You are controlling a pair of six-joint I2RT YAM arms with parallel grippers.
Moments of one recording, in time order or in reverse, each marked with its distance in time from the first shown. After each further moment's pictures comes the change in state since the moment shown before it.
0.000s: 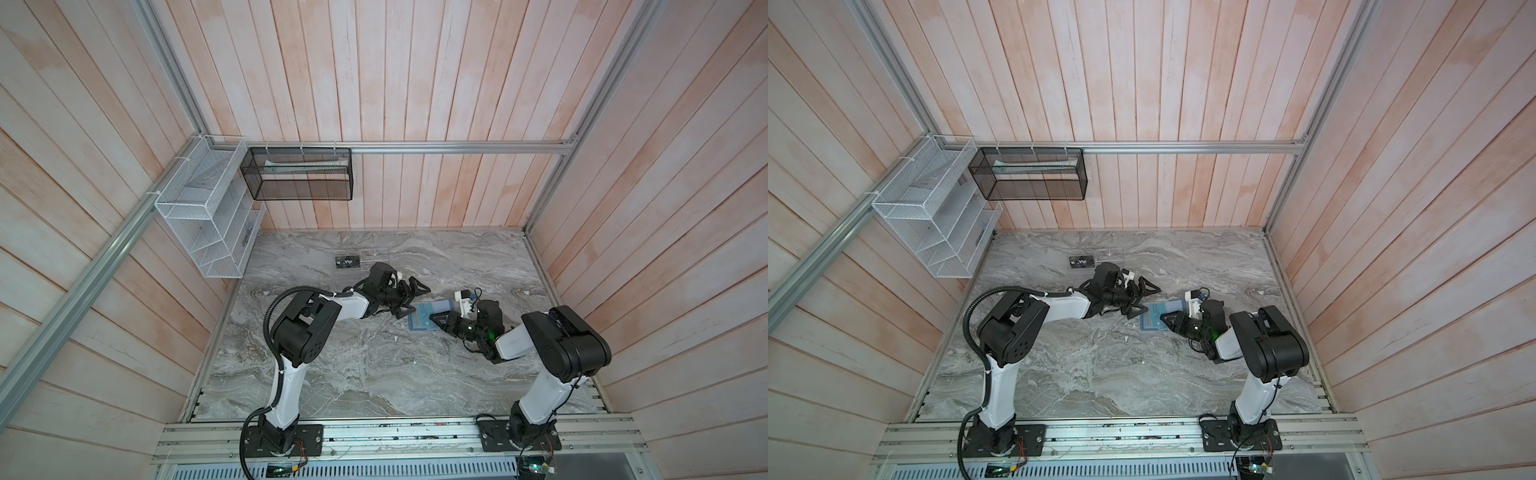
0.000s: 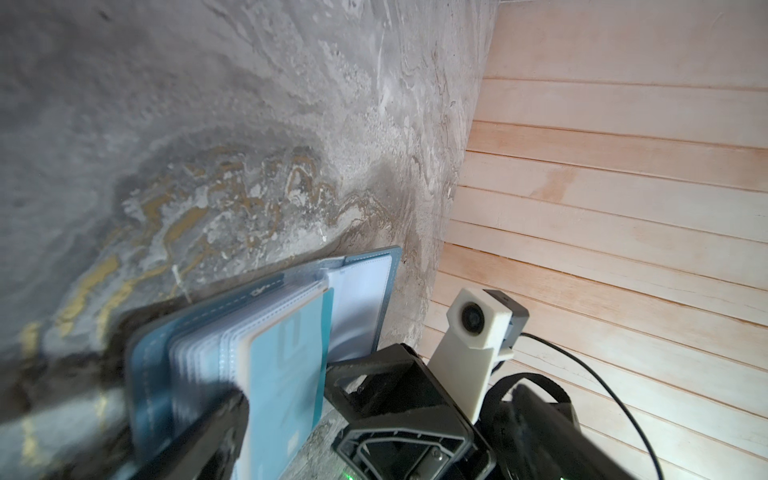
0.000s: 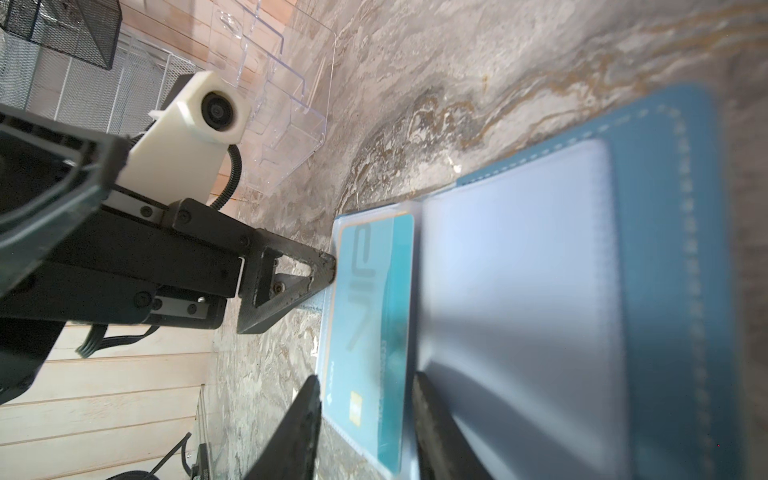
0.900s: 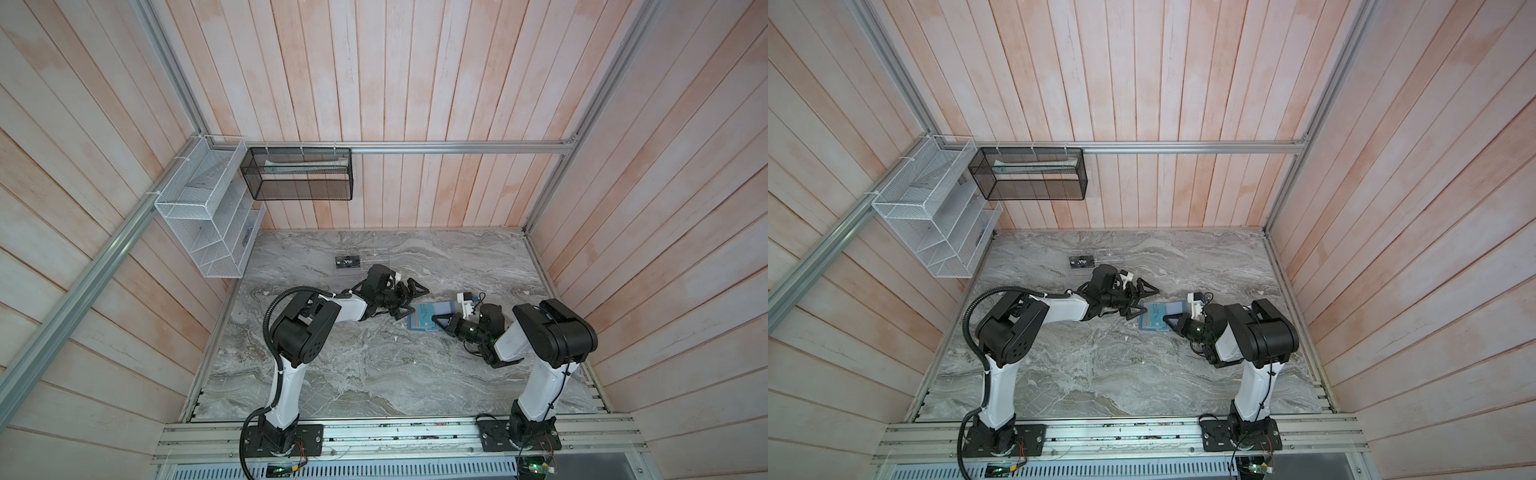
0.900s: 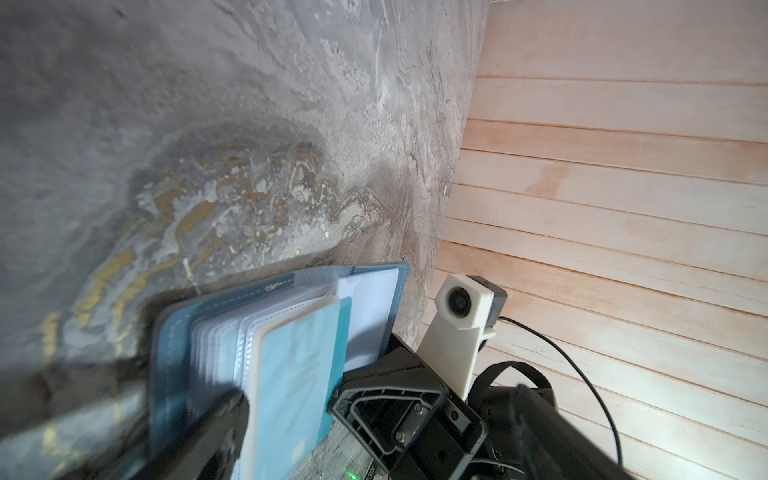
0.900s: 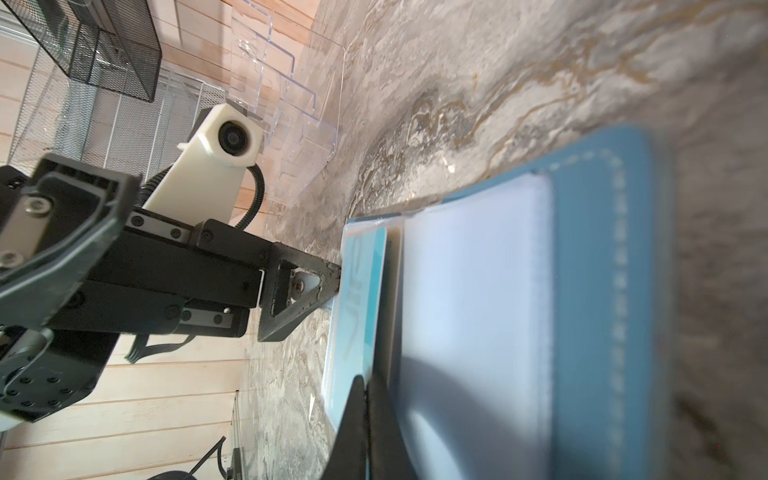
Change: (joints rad) left arm 0.005 -0.005 -0.043 0.063 0.008 -0.001; right arm -0.025 0.114 -0.035 0.241 -0.056 0.124
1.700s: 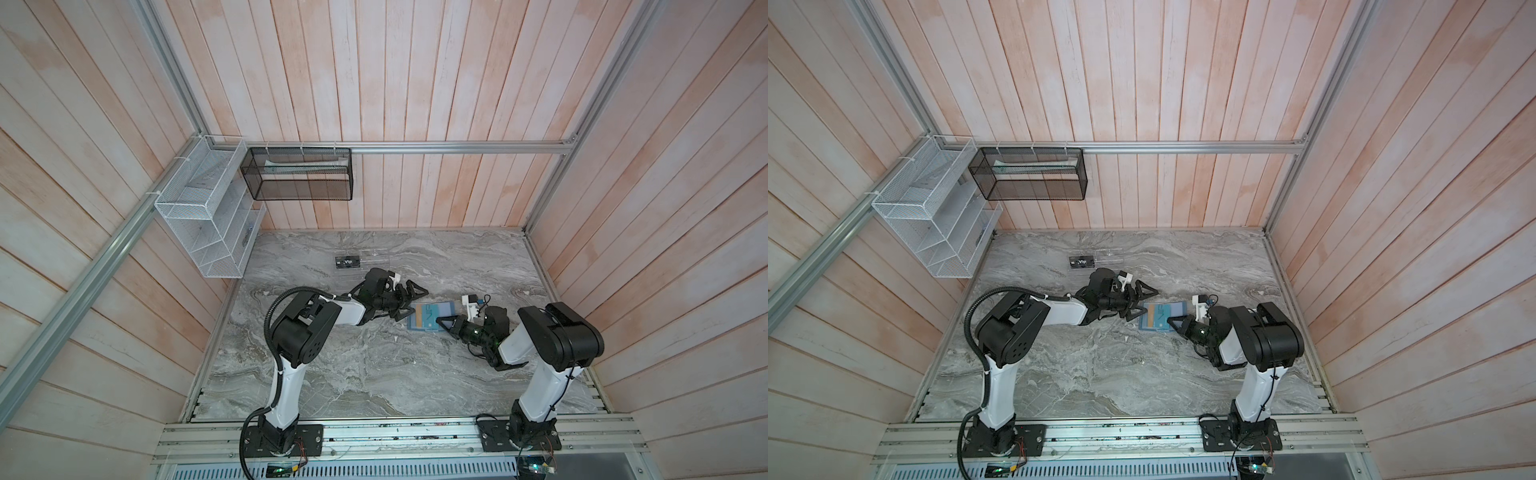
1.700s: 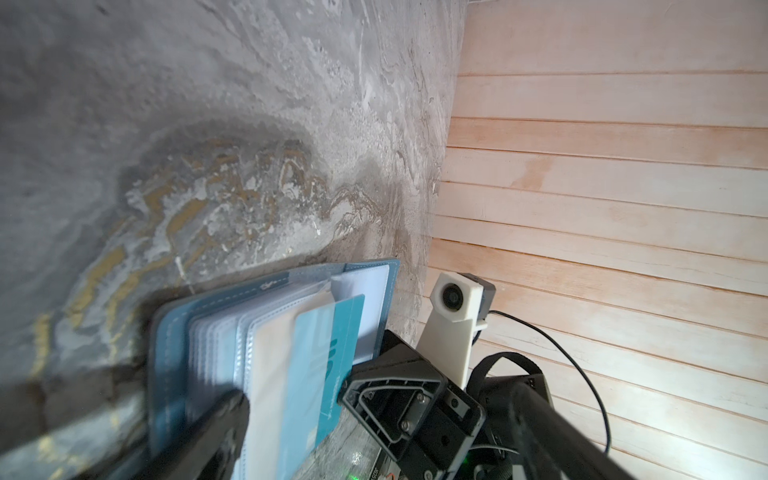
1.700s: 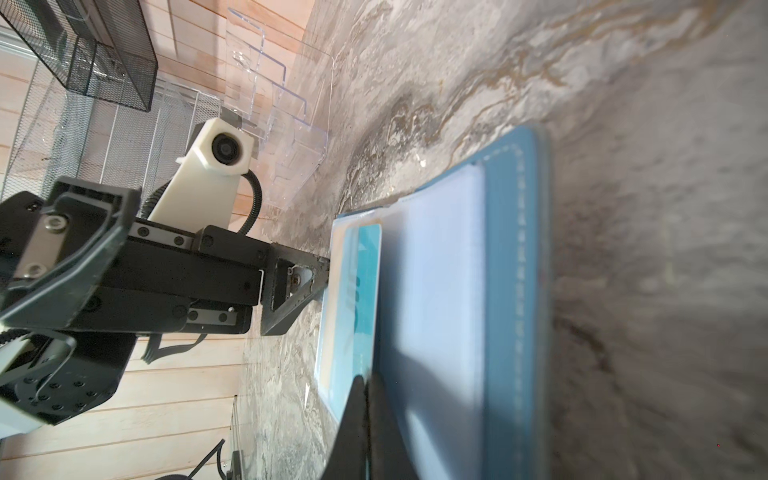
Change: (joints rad) left arm 0.000 -0.002 -0.063 0.115 0.003 -0.004; right arm -0.045 -0.053 -0.044 -0.040 -0.002 -0.024
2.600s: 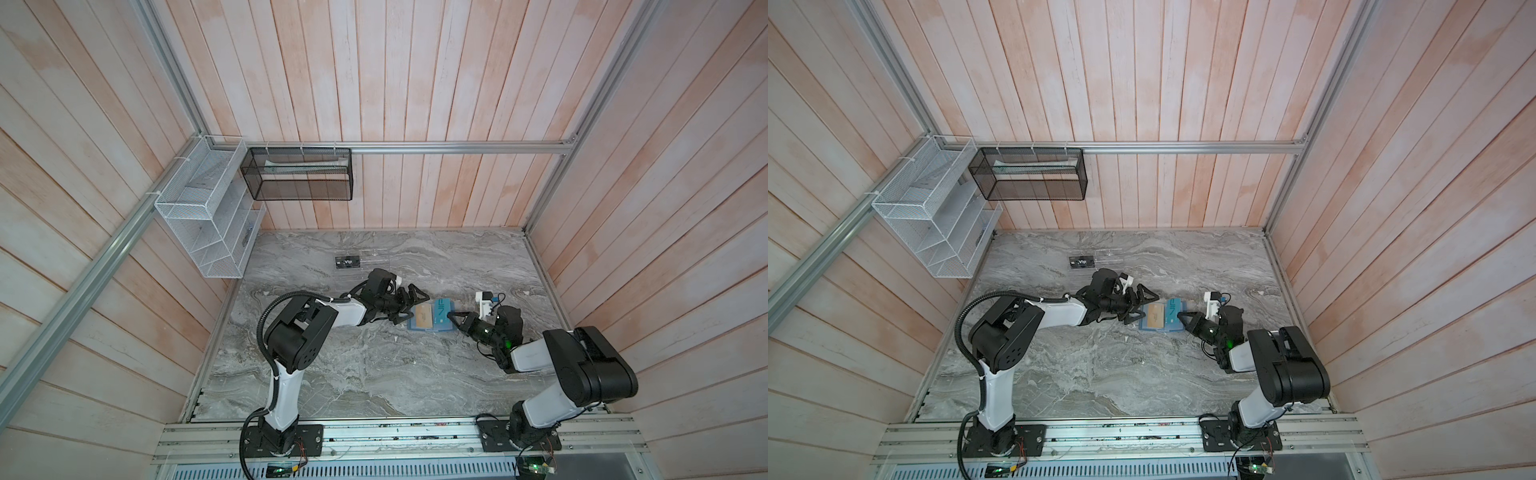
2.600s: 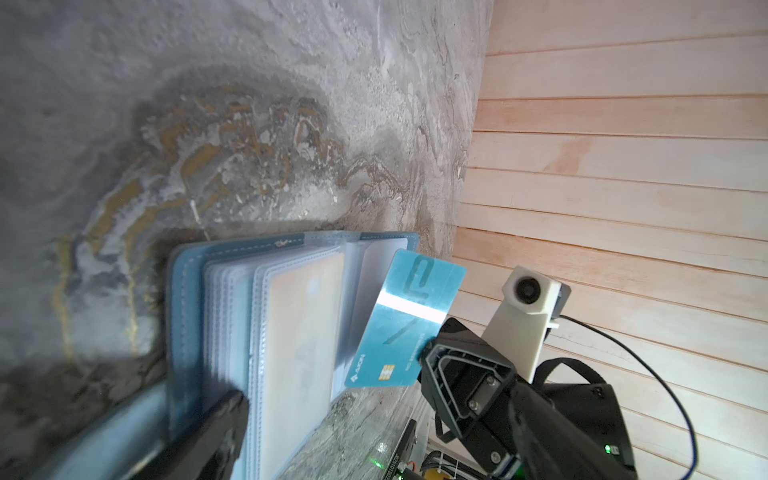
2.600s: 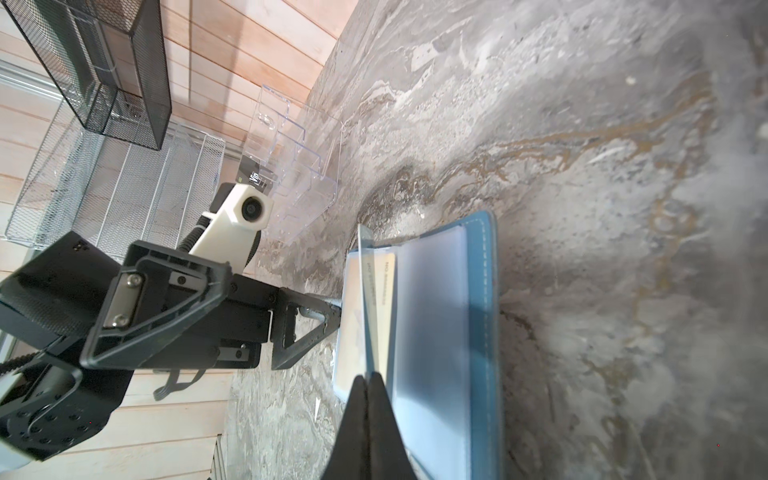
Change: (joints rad) left arm -0.029 -0.071 0.003 -0.173 -0.046 0.094; right arm -0.060 -0.266 -0.046 -0.177 0.071 -0.034
